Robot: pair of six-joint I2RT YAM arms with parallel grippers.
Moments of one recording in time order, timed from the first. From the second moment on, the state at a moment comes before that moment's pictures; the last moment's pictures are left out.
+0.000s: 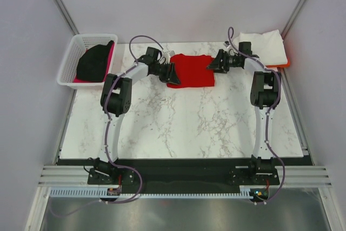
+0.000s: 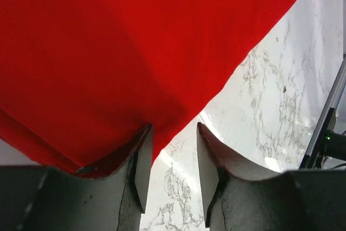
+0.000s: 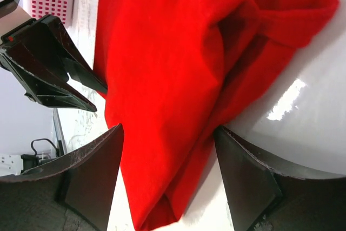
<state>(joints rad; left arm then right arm) -0.32 2.40 1.86 -0.40 0.79 -0.15 -0.03 2.55 2.03 -0.38 -1.01 0.22</state>
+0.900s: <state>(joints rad) -0.34 2.38 1.89 -0.42 0.71 -0.09 0.04 2.43 2.13 -0.60 -0.66 -0.03</state>
